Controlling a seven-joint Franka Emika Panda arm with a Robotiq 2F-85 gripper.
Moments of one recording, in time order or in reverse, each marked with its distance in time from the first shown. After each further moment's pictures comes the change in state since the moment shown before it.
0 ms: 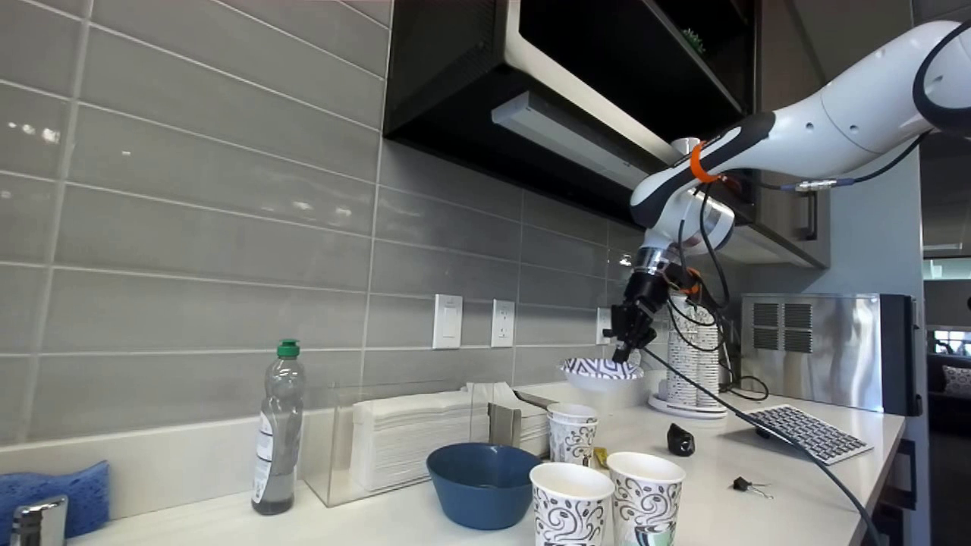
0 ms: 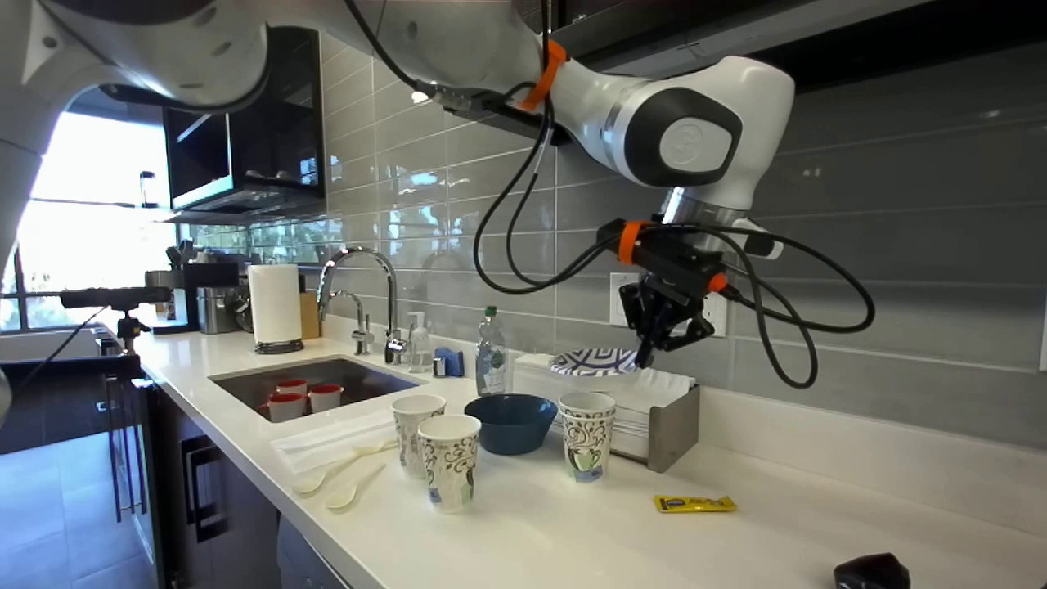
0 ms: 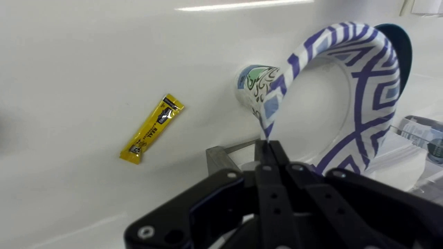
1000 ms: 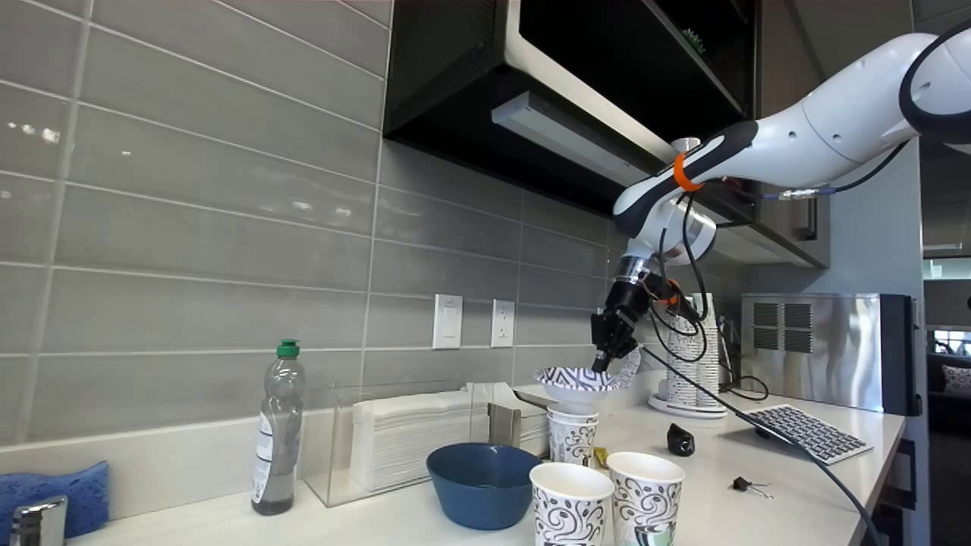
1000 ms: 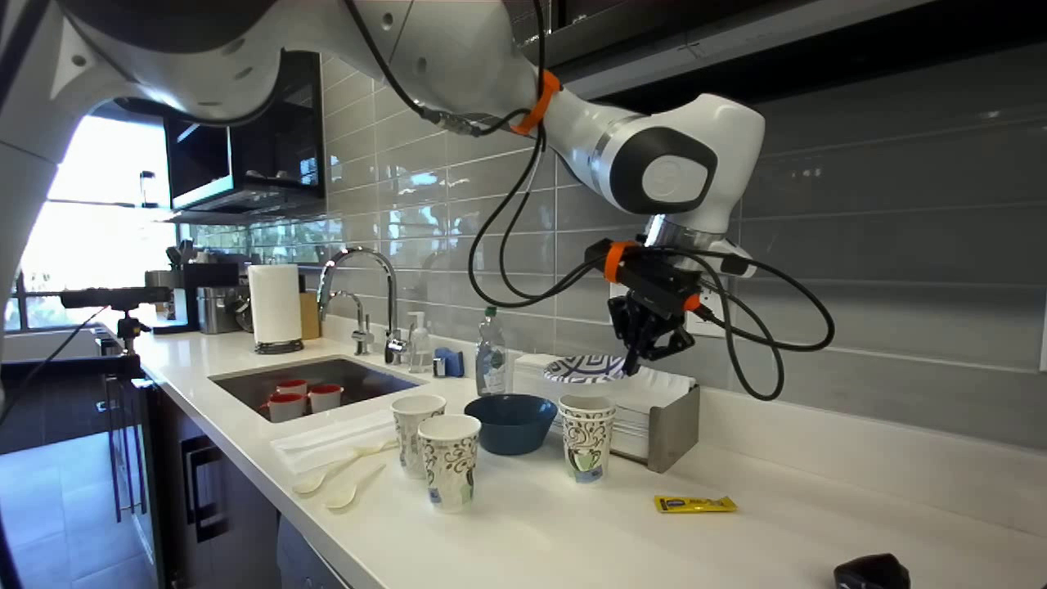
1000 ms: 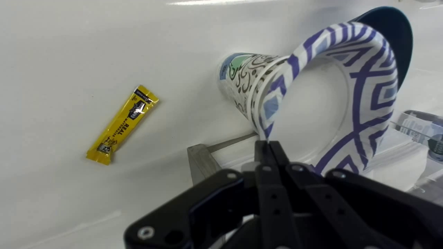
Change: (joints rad) arm 0.044 0.035 0.012 -0.006 0.024 0.064 0.029
